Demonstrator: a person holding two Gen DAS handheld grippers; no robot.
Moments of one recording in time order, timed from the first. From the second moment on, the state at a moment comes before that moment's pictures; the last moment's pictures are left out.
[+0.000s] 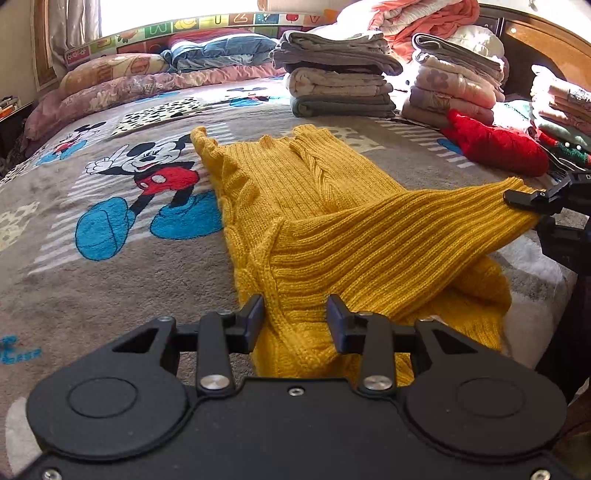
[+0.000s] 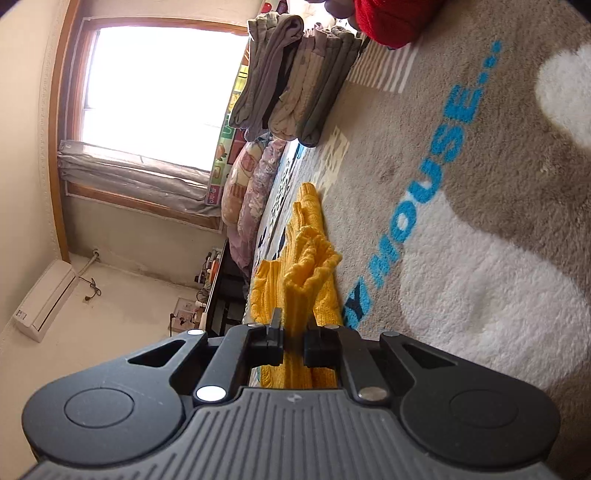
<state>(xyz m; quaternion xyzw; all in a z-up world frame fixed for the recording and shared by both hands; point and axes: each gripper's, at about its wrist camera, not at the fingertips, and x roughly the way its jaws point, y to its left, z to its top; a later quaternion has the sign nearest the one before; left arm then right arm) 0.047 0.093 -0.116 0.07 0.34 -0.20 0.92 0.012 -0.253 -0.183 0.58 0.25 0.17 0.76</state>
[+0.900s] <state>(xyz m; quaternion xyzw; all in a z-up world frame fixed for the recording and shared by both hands) 0.045 0.094 -0.109 0.06 0.33 -0.21 0.92 0.016 -0.274 -0.196 0.56 0.26 0.16 0.77</state>
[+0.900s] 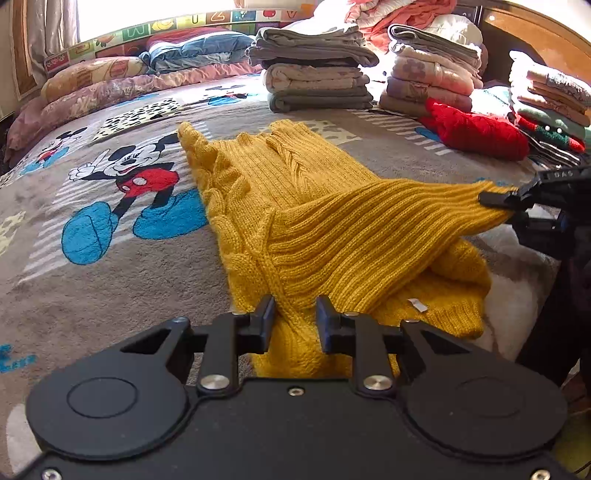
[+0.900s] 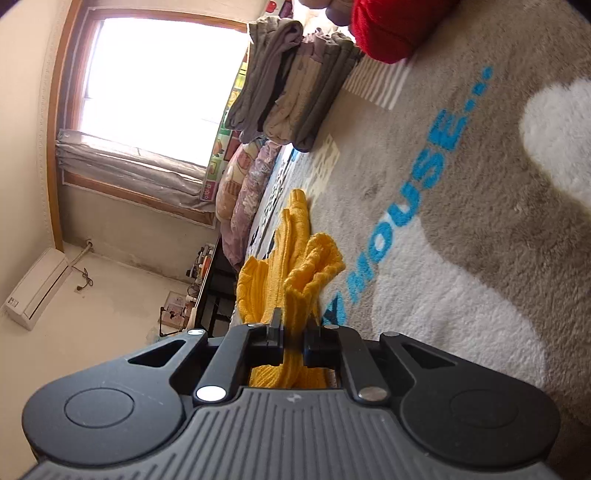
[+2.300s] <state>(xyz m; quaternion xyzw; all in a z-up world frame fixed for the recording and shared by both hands) 0.314 0.059 -0.119 0.08 0.36 -0.12 0.92 0.030 -0.271 -0.217 0.51 0.29 0.21 0.78</state>
